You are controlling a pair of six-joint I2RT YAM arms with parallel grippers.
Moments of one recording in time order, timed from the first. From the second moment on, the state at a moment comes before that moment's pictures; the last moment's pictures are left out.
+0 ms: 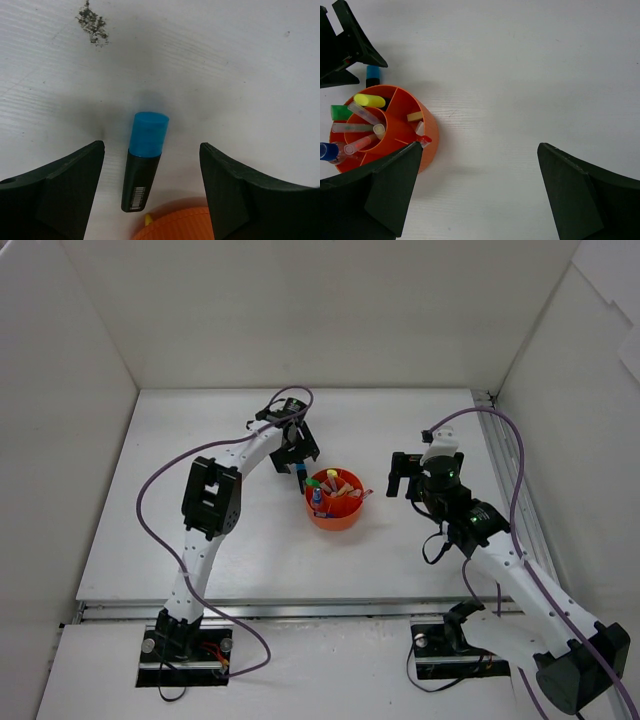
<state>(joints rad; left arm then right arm) -0.45 2.36 2.07 -0.82 -0.03 -0.87 0.47 0.97 0.84 -0.36 0.33 0.28</state>
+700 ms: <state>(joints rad) -0.48 2.38 2.07 -0.85 -0.13 -0.84 0.46 0.96 0.84 -0.36 0.33 0.28</state>
